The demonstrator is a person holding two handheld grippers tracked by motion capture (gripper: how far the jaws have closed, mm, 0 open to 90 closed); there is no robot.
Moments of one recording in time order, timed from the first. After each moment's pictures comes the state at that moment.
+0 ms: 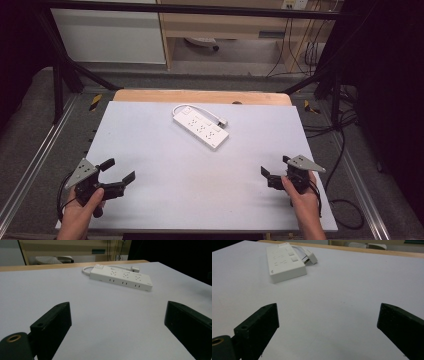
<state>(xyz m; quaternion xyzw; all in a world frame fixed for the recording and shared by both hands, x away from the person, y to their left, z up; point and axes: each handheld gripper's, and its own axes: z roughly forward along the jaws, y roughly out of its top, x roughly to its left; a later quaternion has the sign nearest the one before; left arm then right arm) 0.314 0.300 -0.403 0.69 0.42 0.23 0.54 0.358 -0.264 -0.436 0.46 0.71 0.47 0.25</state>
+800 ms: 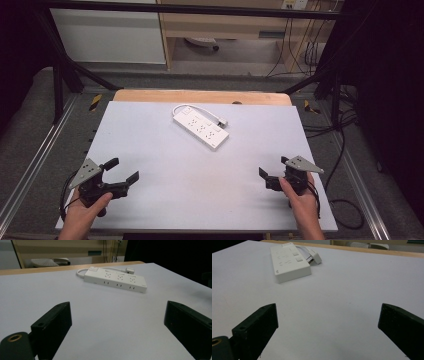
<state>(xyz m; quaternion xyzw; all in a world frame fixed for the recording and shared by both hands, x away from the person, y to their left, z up) 0.314 0.290 -0.399 0.70 0.41 0.23 0.54 0.354 -0.257 -0.434 0.46 0.71 0.48 0.25</state>
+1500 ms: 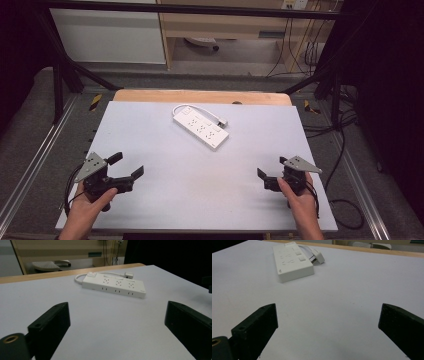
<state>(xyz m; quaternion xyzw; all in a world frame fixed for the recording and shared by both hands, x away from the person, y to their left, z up) 0.322 0.273 -0.383 0.70 0.41 0.24 0.54 0.354 -0.253 -0.434 0.45 0.71 0.48 0.24</state>
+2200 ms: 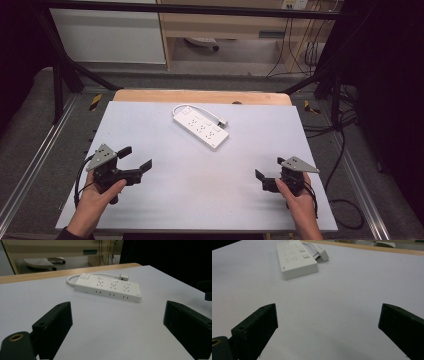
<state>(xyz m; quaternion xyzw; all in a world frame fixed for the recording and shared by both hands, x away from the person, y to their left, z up) 0.343 0.256 -0.375 0.71 0.41 0.21 0.54 0.354 -0.248 -0.436 0.44 0.72 0.47 0.24</state>
